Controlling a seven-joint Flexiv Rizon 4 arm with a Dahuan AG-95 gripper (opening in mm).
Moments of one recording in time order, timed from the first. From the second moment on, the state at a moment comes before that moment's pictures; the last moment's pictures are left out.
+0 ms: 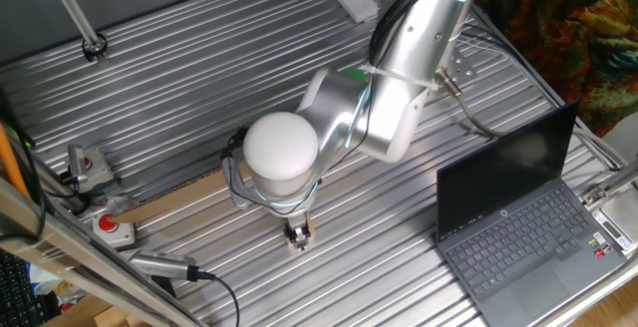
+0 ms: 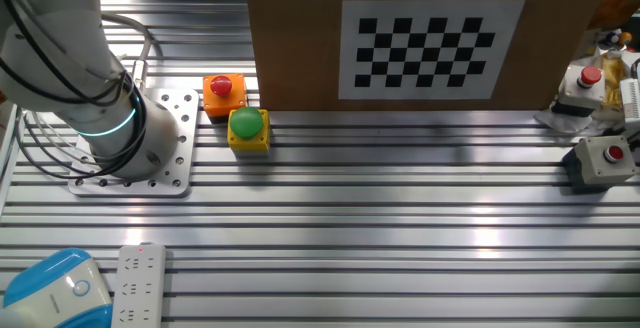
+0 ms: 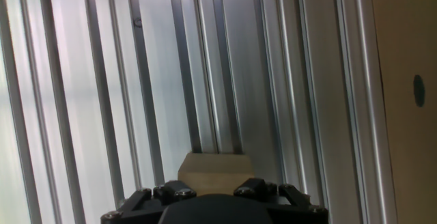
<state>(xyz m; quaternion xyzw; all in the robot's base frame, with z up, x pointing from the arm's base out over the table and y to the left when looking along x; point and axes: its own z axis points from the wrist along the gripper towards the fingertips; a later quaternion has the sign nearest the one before) 0.523 0.264 0.046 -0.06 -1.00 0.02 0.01</state>
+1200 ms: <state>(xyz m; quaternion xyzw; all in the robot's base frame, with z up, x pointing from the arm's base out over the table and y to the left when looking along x) 0.522 0.263 0.046 -0.02 -1.00 0.01 0.05</state>
